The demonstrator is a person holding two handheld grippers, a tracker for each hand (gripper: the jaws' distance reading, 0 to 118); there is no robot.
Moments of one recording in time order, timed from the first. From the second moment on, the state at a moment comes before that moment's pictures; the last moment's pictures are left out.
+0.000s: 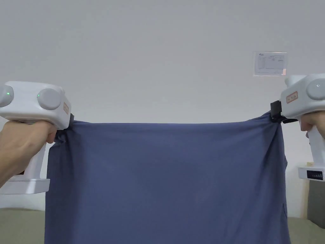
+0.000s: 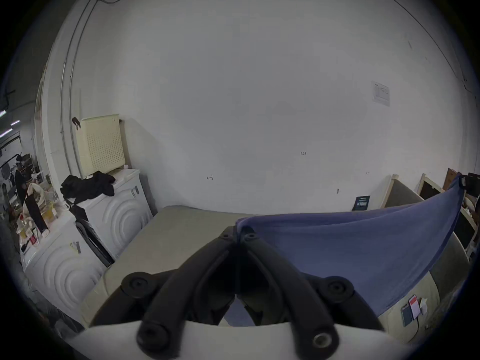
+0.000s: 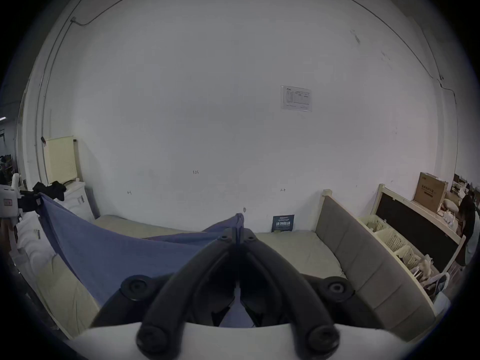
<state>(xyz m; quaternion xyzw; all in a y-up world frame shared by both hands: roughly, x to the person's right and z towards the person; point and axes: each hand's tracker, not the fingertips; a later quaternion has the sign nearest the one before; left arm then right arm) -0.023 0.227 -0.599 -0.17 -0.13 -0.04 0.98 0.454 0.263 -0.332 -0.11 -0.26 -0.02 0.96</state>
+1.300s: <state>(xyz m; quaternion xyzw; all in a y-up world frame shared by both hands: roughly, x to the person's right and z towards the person) -0.097 -0.171 -0.516 -0.38 -0.17 -0.09 0.90 0.384 -0.156 -0.208 -0.31 -0.21 -0.13 0.92</state>
